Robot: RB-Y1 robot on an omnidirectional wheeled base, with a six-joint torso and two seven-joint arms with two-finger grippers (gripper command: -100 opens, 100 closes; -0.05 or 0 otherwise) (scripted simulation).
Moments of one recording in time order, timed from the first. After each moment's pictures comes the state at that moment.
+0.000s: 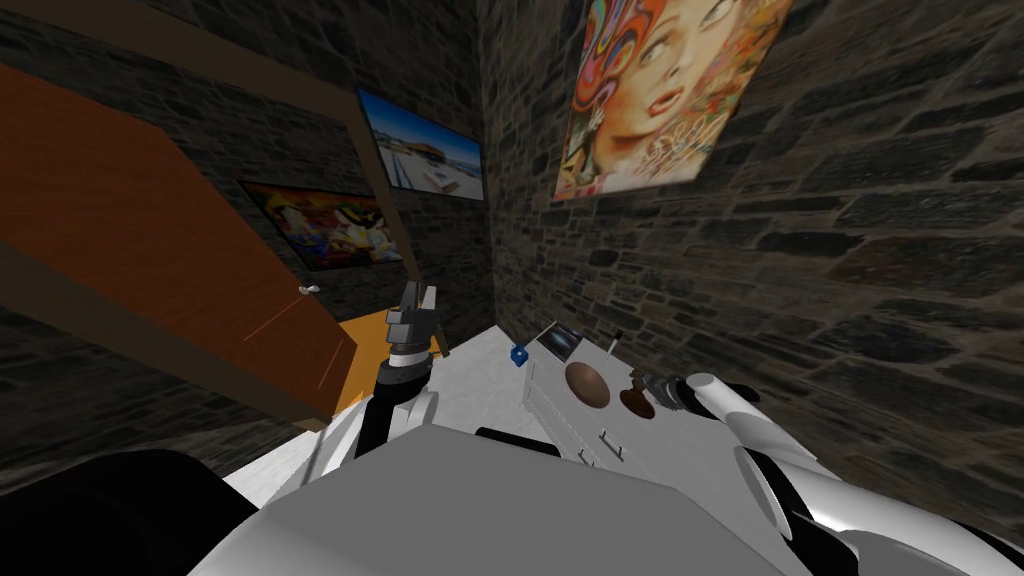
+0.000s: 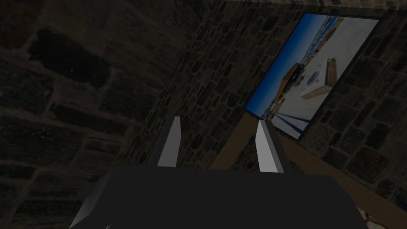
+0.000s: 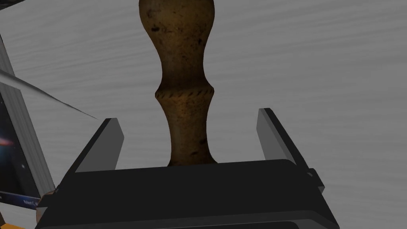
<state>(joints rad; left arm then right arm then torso) 0.53 -0.02 0.01 -2.37 -0.11 -0.64 0.09 -0.45 -0.71 -0.26 -0.47 -0.97 0.83 -1.54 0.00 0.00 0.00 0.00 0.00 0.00</state>
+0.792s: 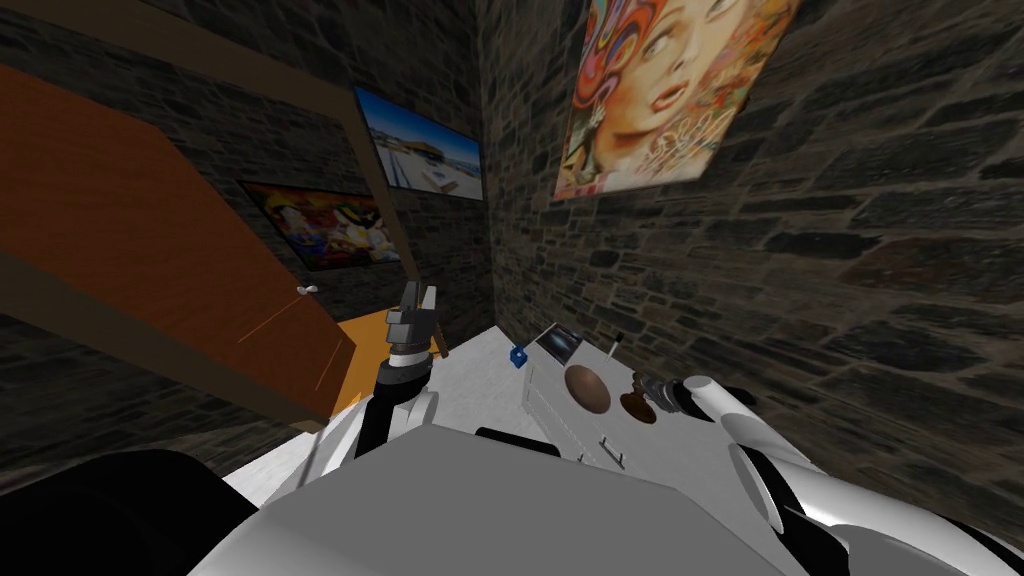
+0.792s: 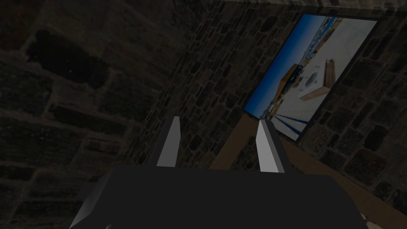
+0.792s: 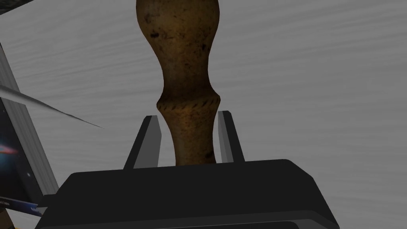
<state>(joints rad) 0.53 -0.02 0.01 -2.37 -0.11 -0.64 0.09 -0.46 -0.70 -0.27 -0.42 -0.98 0.82 -1.54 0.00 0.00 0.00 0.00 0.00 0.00</state>
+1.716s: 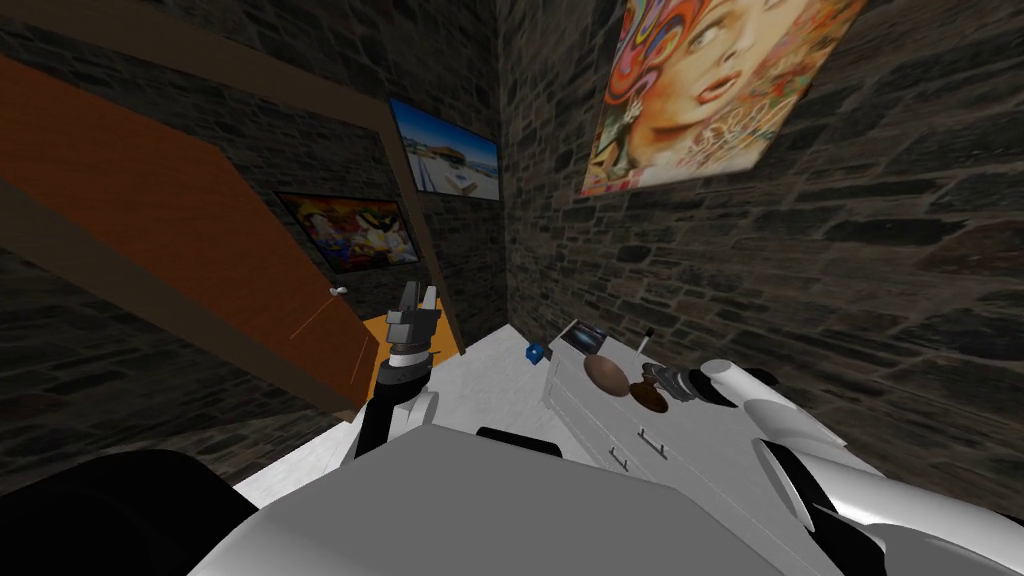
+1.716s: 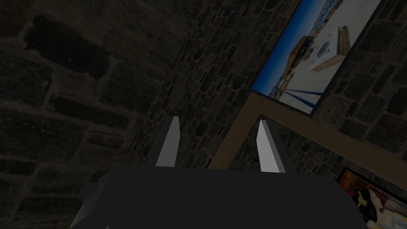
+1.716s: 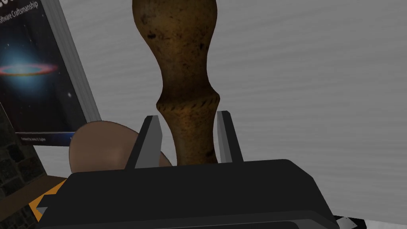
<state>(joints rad) 0.53 -0.03 0.01 -2.37 -0.11 -0.64 0.09 -0.51 -0.80 -0.23 -0.50 -0.98 0.95 -1.67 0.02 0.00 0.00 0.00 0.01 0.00</state>
